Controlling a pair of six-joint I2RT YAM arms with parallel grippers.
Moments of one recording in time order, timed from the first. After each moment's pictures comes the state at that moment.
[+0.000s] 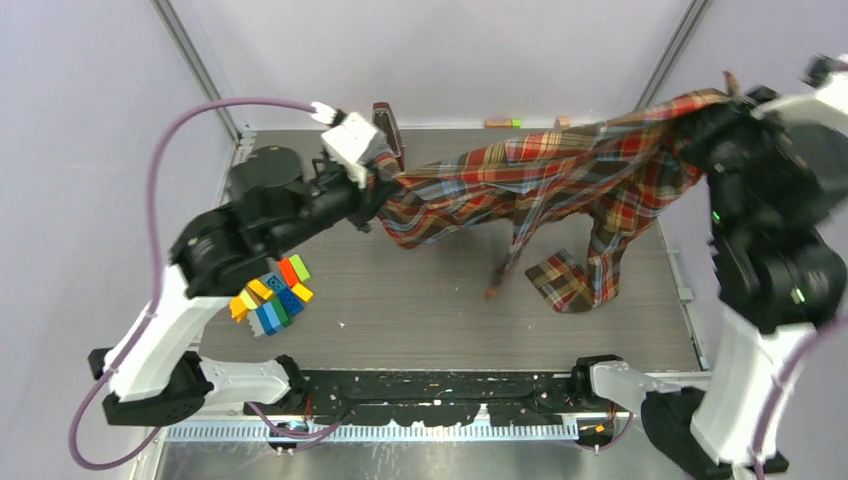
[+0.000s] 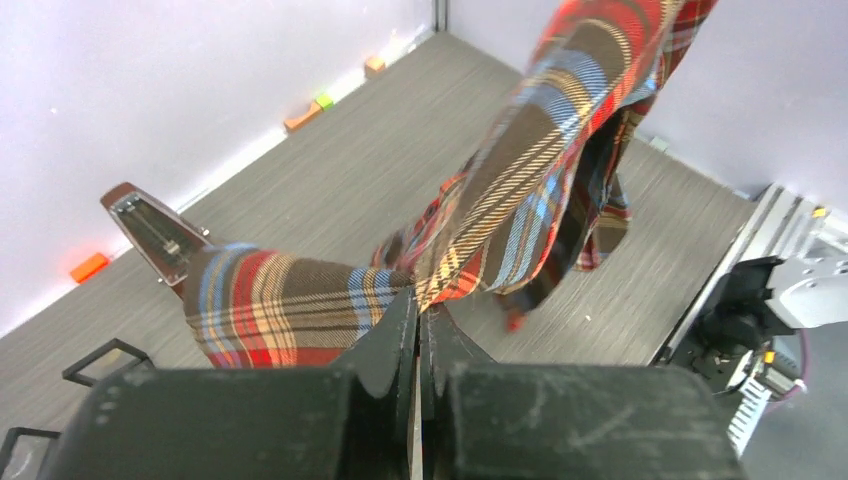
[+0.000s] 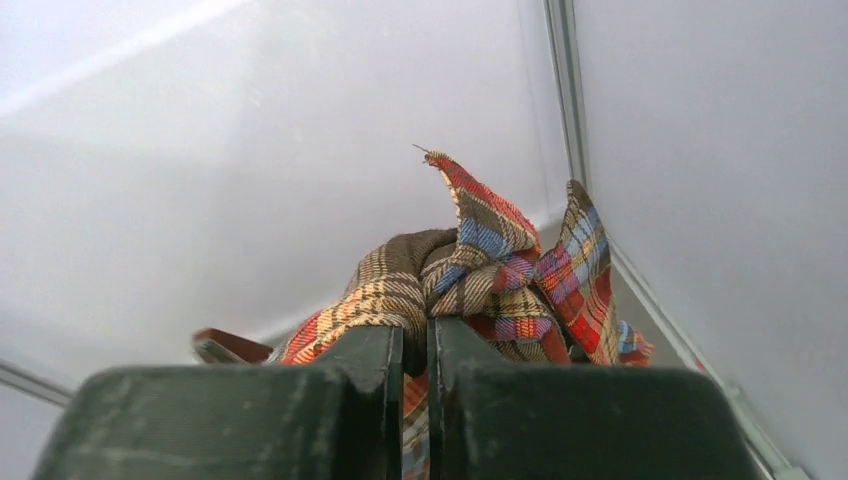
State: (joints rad) left arm -0.94 1.19 1.79 -0.77 -0.13 0.01; right arm 0.09 1.15 2.08 -0.92 0.38 0.33
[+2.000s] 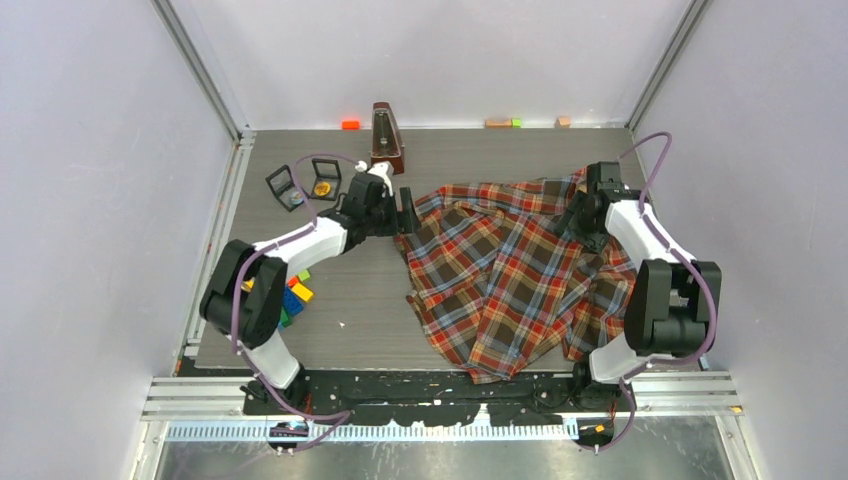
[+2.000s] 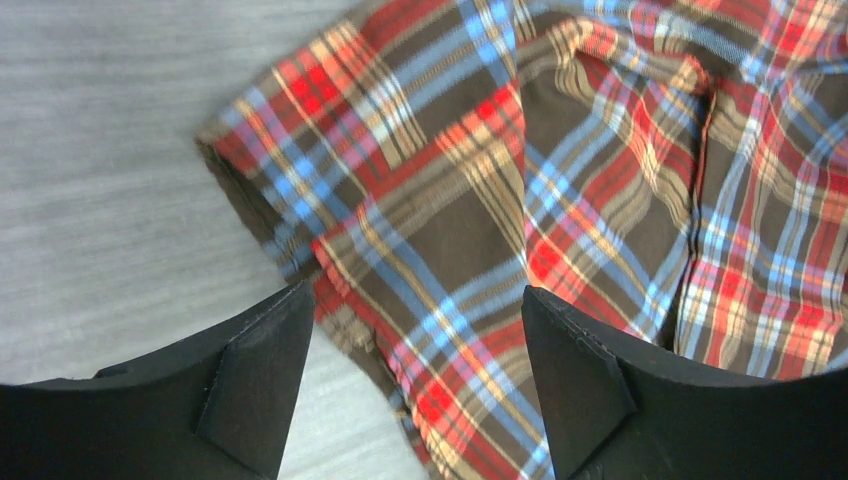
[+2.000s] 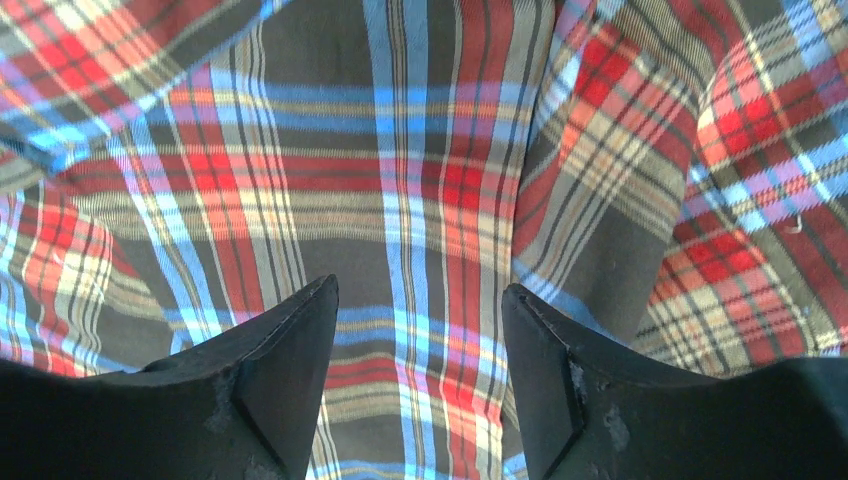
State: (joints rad) left arm -0.48 1.65 1.01 -0.04 0.10 -0.50; right arm -0.06 1.52 1.06 -0.67 0.08 0.51
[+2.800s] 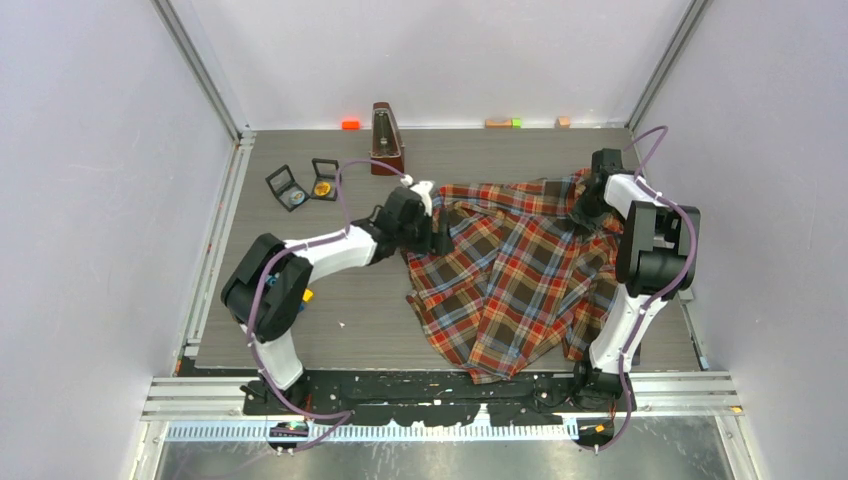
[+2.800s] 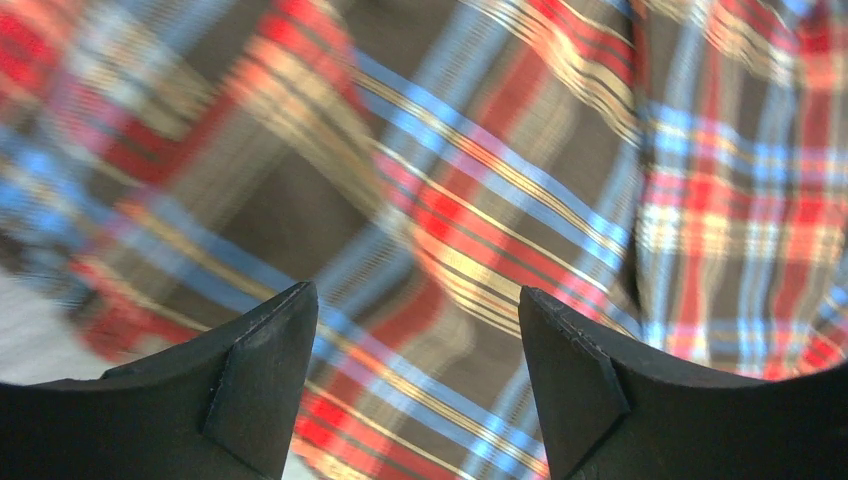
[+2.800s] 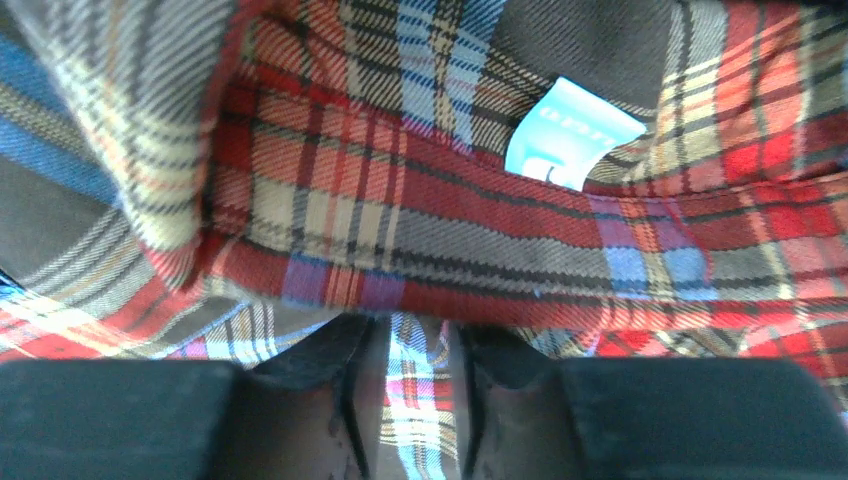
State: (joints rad) left arm -0.63 1.78 1.08 0.00 0.15 -0.45; right arm -0.15 1.93 1.33 -0.59 0.06 0.50
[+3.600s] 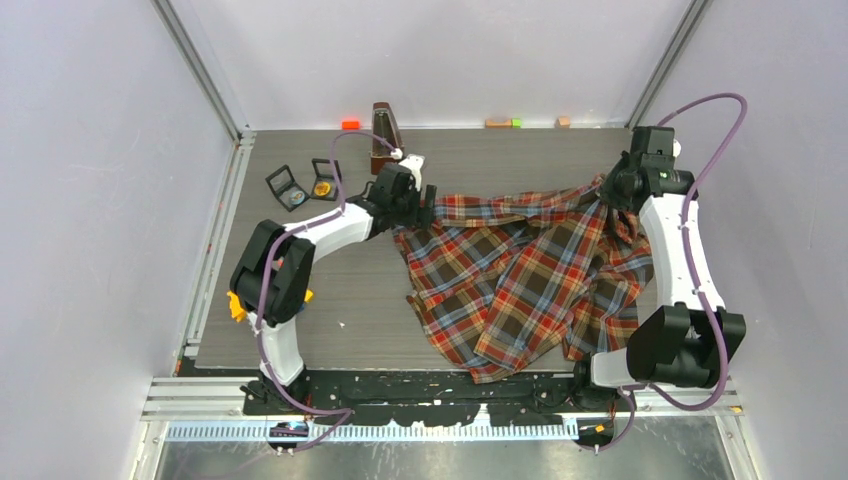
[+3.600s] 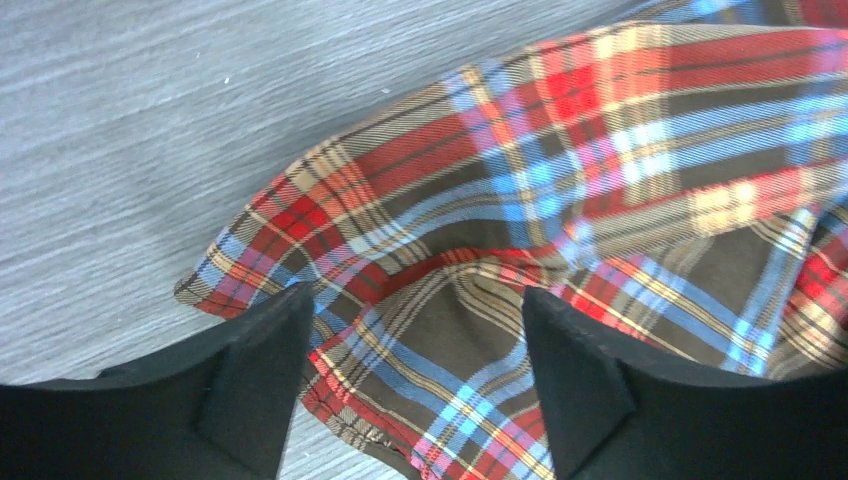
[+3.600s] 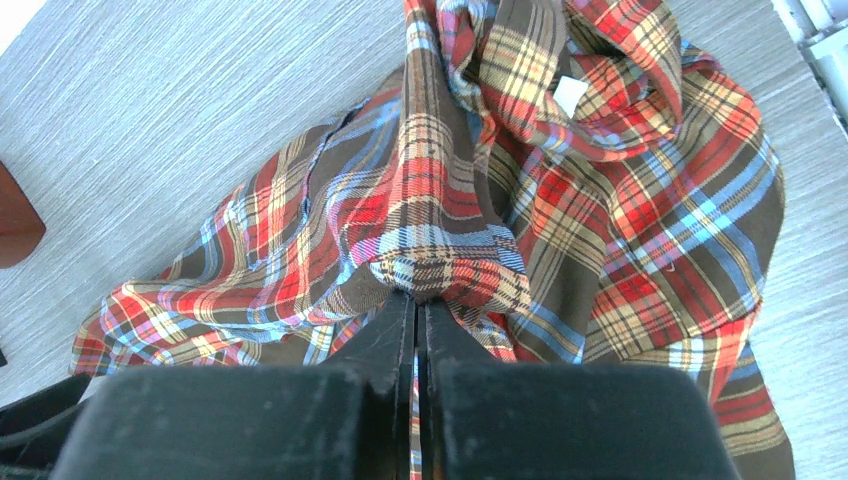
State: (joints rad) left arm -0.56 1.85 1.24 -0.06 0.02 -0.24; right arm -0.15 1.40 1.35 -0.77 0.08 0.49
